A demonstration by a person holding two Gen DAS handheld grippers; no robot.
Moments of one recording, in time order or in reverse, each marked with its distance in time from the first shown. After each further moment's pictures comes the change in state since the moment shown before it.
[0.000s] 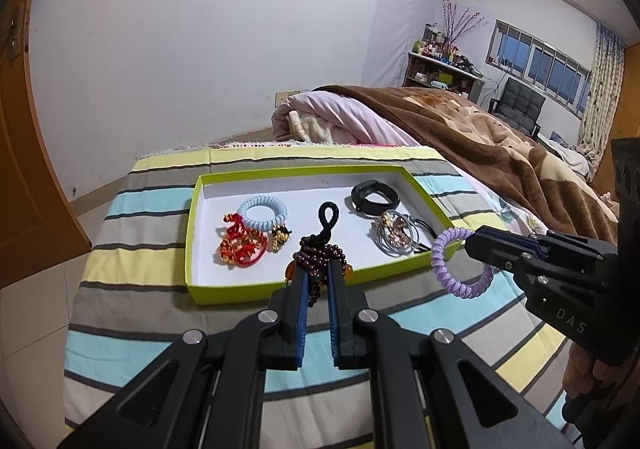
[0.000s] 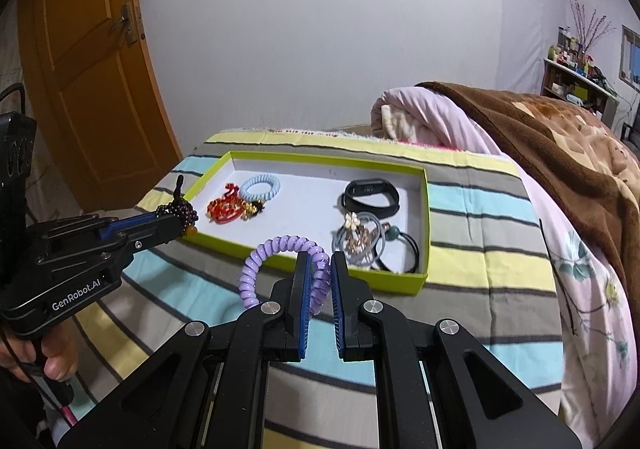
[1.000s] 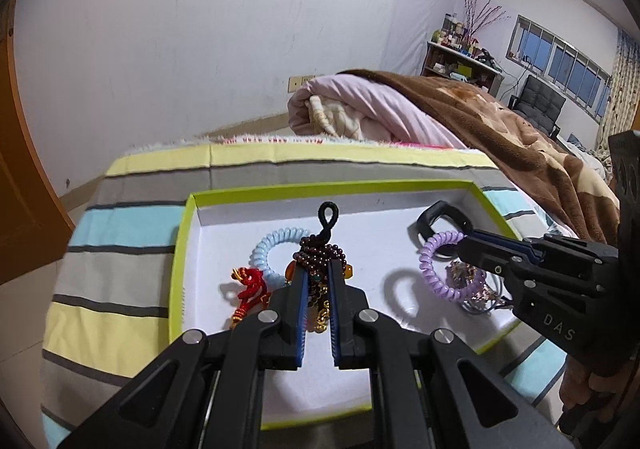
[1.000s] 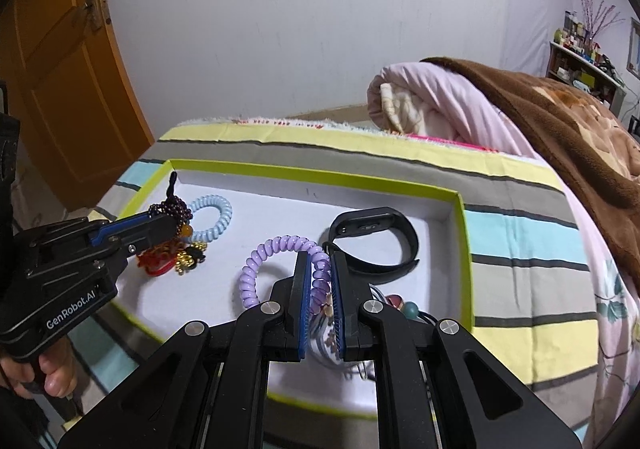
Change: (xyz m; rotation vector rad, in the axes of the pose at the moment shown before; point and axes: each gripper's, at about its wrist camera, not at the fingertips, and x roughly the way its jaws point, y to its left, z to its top) left arm 0.097 0.038 0.028 -0.035 0.062 0.018; right arm 0.117 -0.021 0.042 0.018 0.095 -0.020
